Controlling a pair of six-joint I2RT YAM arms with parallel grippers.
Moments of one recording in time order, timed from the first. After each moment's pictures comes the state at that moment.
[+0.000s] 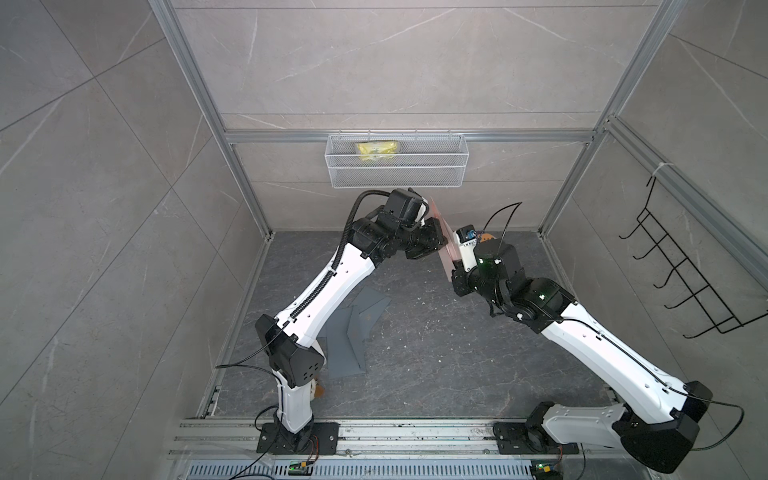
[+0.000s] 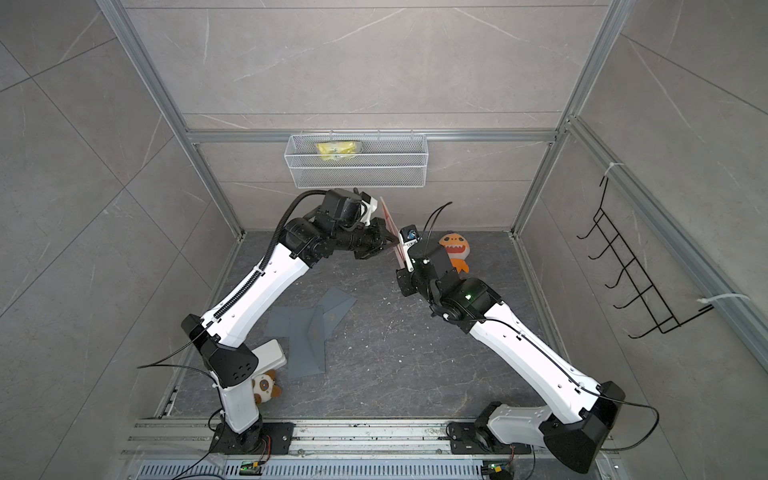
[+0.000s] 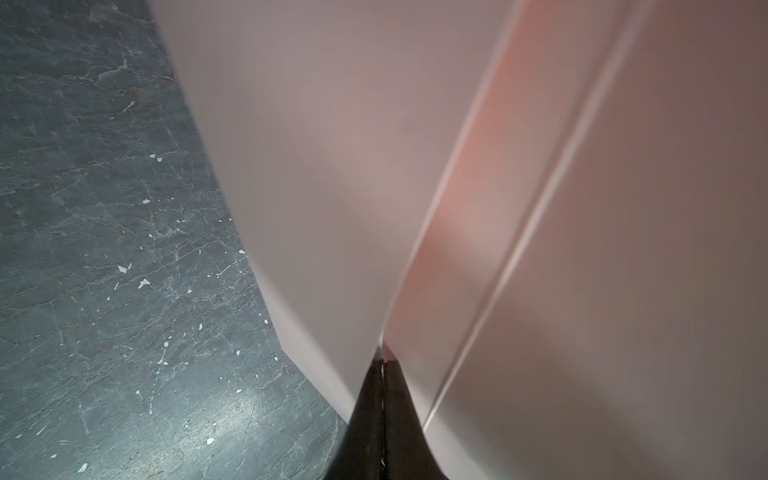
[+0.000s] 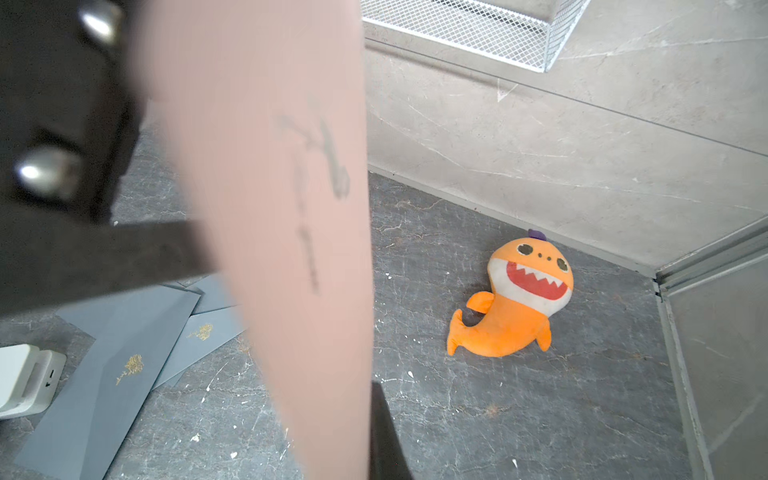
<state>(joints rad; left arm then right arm) -0.74 1.87 2.20 -0.90 0.29 -0.86 0.72 1.27 1.39 -0.65 0.34 0.07</state>
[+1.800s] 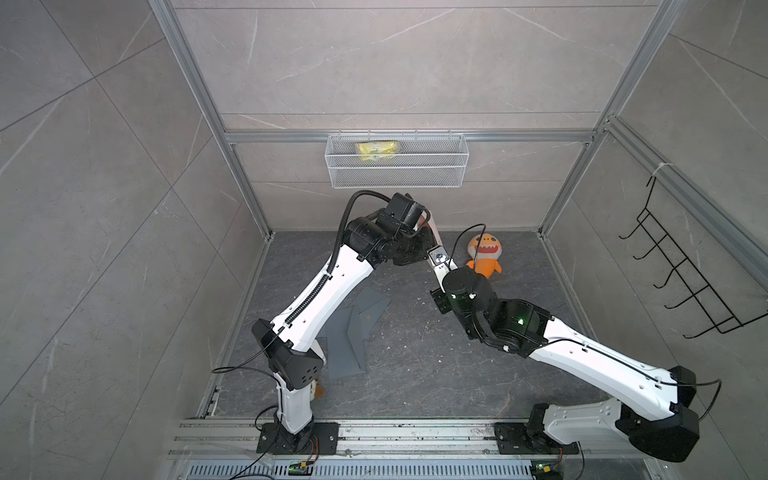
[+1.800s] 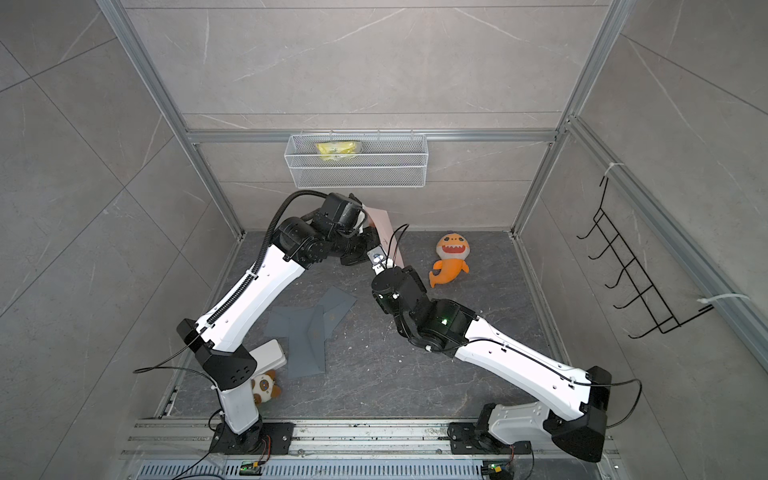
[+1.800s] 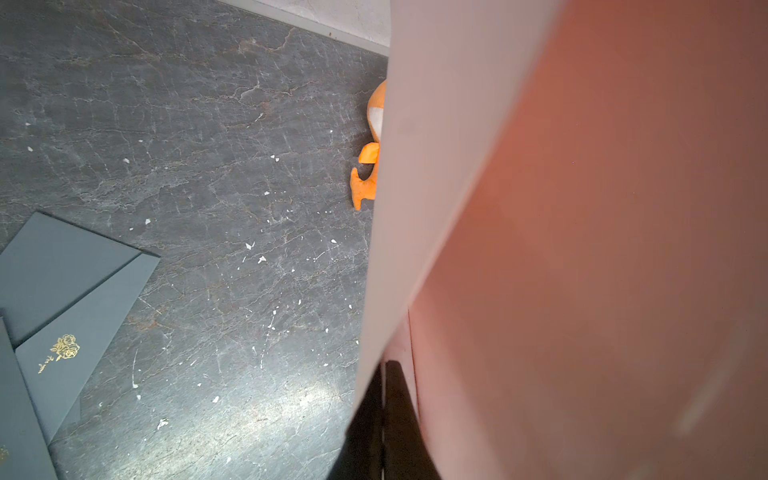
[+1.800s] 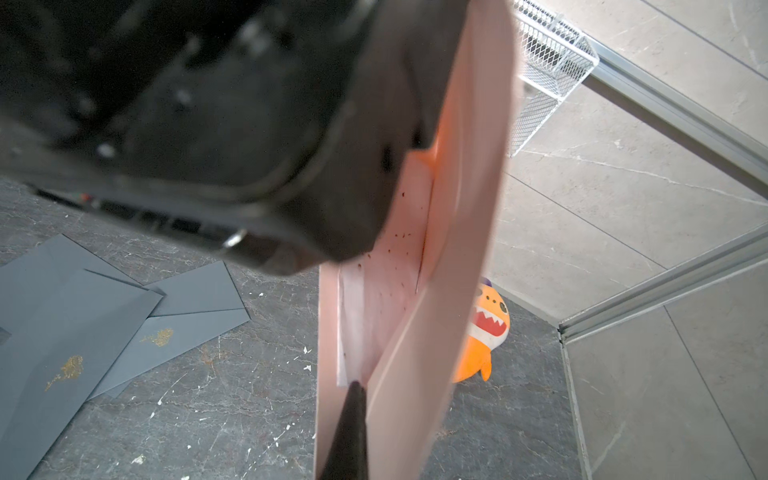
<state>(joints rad) -0.77 1.85 2.24 -1.12 0.07 -0.78 1.01 1.29 1.35 -0.56 0.73 -0.04</state>
